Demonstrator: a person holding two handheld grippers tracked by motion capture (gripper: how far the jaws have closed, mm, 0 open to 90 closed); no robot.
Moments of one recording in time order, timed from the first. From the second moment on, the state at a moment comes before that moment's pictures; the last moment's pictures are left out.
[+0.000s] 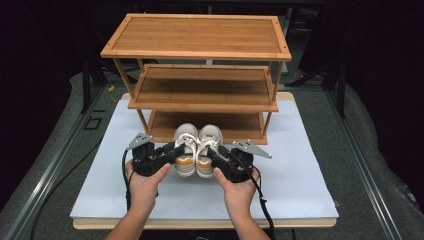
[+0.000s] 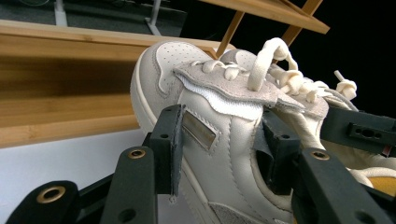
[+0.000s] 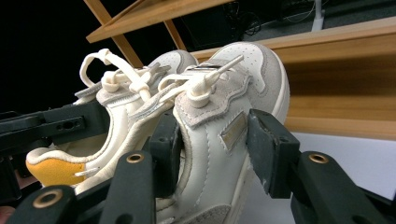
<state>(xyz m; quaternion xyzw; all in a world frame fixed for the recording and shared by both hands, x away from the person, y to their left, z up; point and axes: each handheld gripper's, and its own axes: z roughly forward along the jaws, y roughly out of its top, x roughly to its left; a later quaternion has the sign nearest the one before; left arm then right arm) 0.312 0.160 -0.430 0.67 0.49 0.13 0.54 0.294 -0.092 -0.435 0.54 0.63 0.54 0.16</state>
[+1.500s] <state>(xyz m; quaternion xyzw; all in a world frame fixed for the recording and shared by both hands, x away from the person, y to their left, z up) 0.341 0.159 -0.365 0.67 0.47 0.14 0.56 0.320 -0.094 -0.370 0.52 0.63 0.55 0.18</state>
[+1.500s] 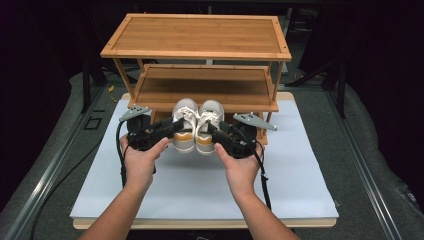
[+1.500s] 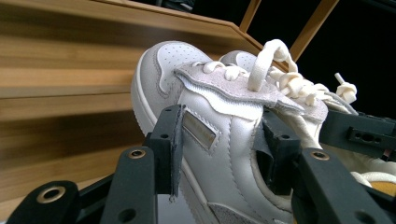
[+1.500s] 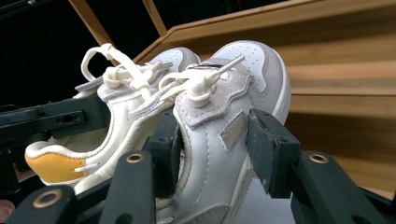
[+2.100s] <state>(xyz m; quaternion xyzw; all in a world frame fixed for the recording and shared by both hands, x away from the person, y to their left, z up) 0.379 0.156 -0.344 0.65 0.48 0.14 0.57 0.359 -0.096 -0.347 0.53 0.62 0.55 0.17</state>
